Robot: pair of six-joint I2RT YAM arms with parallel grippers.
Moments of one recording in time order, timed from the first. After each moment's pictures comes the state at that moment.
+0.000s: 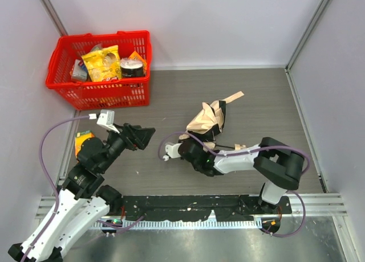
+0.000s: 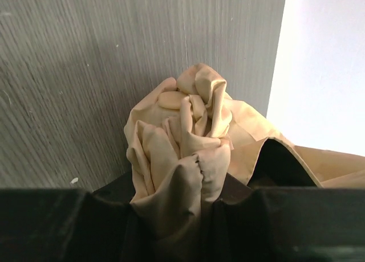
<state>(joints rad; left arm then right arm) -0.56 0.48 0.67 -0.22 0.02 -0.58 1.11 1.69 0.74 0.28 0.67 -0.87</state>
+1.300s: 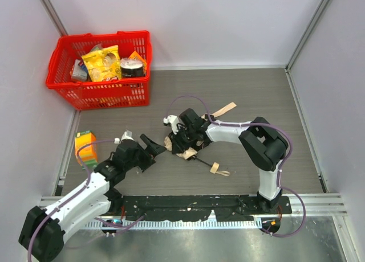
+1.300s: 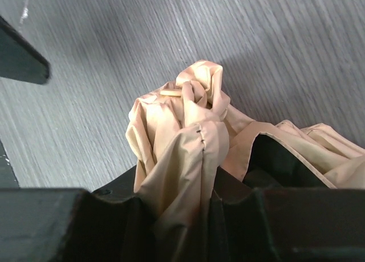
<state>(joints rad) -0.56 0.73 0.32 -0.23 0.02 -1.23 0.81 1.93 1.13 -0.15 -0.48 -0.08</state>
